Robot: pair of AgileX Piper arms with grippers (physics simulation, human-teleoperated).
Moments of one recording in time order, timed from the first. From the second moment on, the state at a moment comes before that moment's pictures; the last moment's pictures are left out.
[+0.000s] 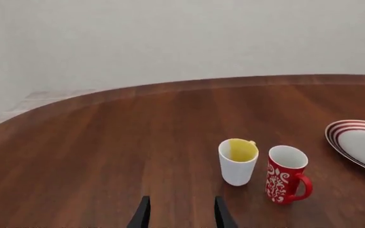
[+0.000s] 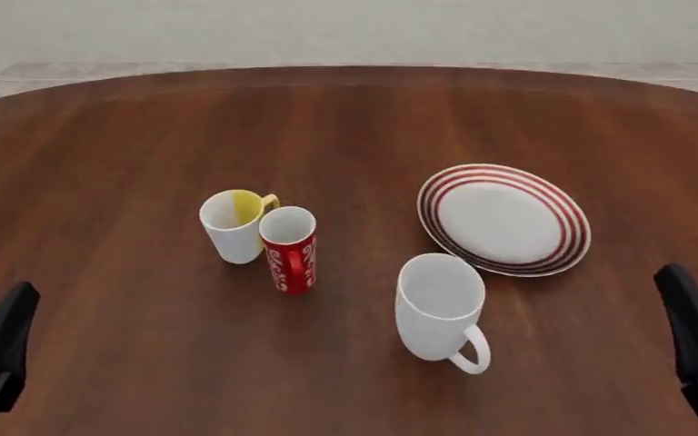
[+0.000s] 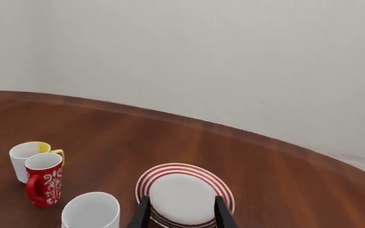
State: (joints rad) left arm -0.03 0.00 0.00 0.06 0.04; right arm 0.21 0.00 -0.04 -0.06 -0.15
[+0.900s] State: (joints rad) left arm -0.03 0.00 0.00 0.10 0.06; right arm 0.69 0.46 -0.70 0.25 -0.11
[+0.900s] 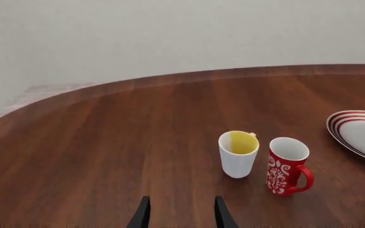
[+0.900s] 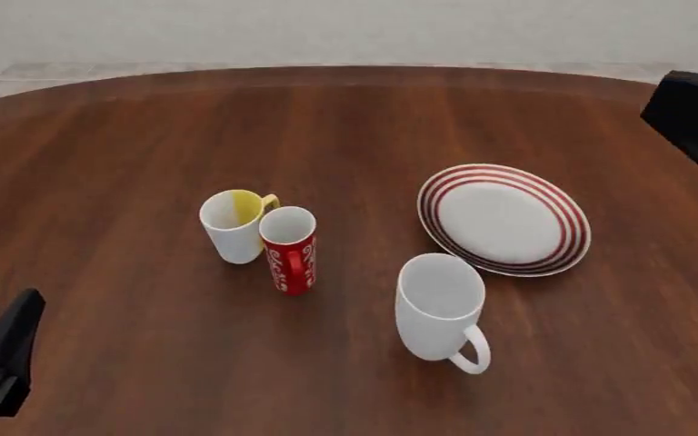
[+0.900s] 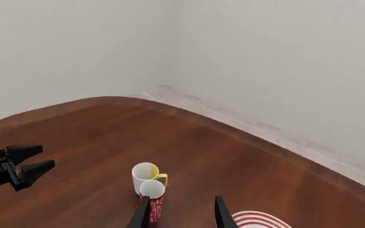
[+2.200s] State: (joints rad) left arm -0.05 0.00 0.00 0.13 0.06; right arm 0.83 0.89 -0.73 -0.02 -0.02
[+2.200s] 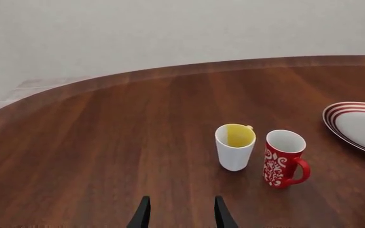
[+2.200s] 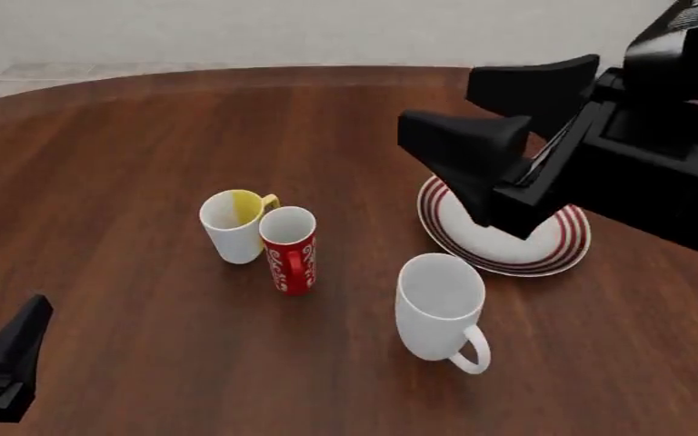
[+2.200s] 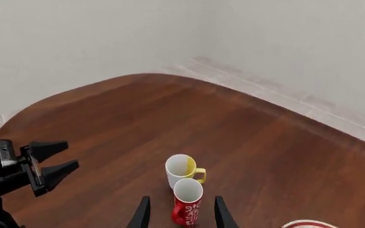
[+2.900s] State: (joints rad) left arm -0.05 0.00 0.00 0.14 0.07; right arm 0.93 1.21 -1.12 0.28 0.01
